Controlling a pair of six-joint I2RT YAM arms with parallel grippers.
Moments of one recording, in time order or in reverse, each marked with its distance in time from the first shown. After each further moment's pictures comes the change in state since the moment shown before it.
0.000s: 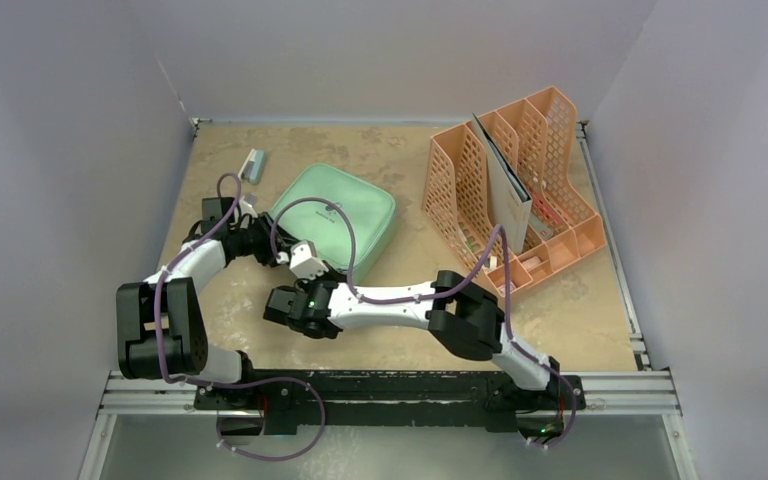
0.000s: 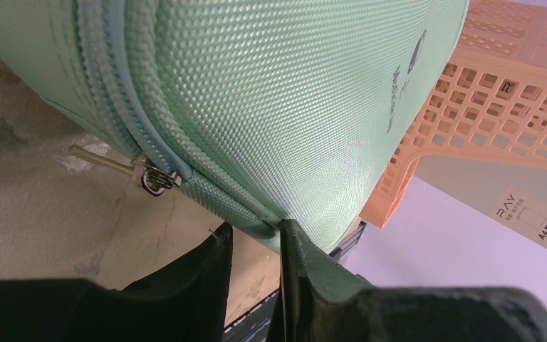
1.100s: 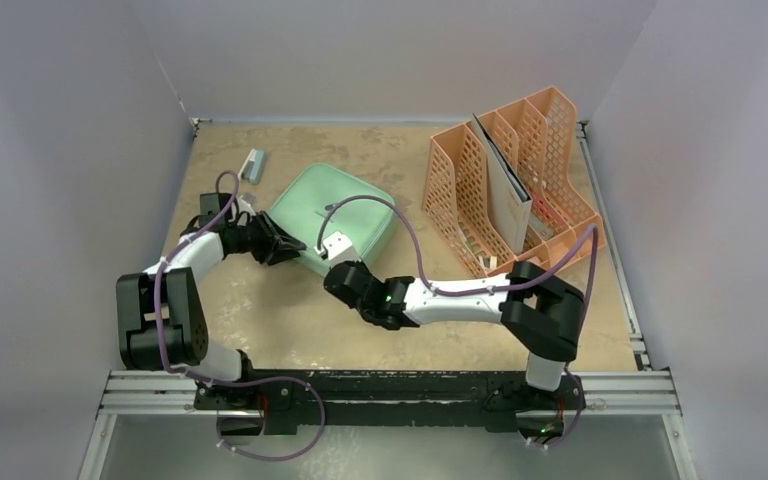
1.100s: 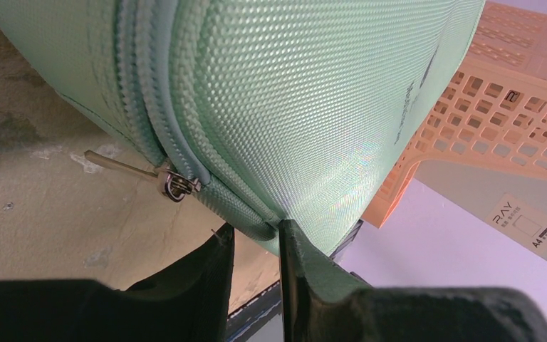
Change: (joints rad) left arm 0.021 0.051 0.056 -0.079 -0.013 0.029; right arm -0.110 -0.433 -0.660 0.776 -0.476 -0.365
